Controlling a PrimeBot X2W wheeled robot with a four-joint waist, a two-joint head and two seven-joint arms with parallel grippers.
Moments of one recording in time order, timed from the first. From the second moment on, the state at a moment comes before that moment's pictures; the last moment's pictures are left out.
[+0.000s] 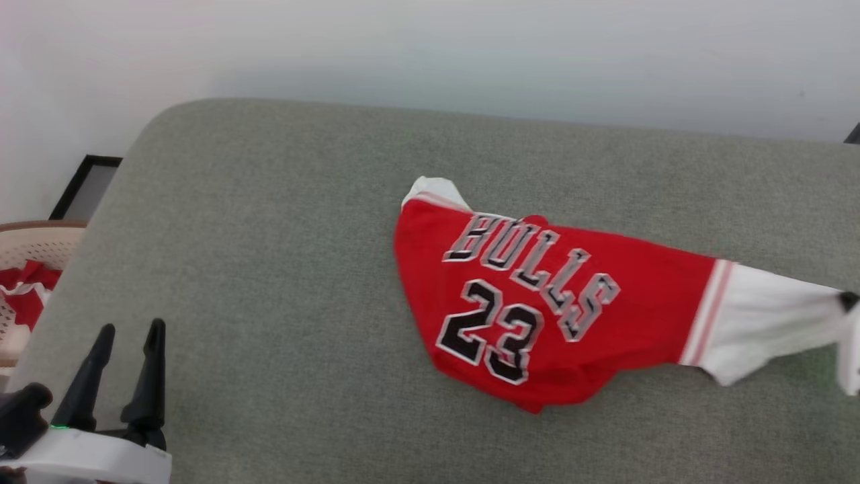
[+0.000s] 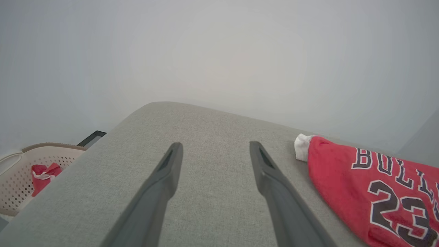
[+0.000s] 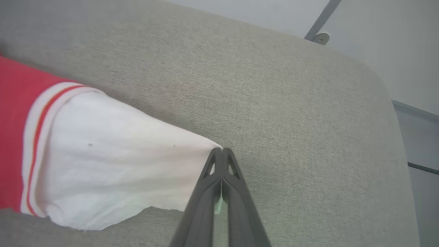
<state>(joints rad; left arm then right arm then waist) -0.01 0.54 -0.09 0.09 -0.76 -0.04 -0.26 -0.37 -0.46 -0.01 0.36 0.28 0.13 0.52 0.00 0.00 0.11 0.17</state>
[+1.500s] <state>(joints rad) -0.42 0.66 -0.24 0.07 -0.87 -0.08 0.33 -0.38 -0.23 -0.03 0.41 0.26 0.13 0.12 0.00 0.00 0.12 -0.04</state>
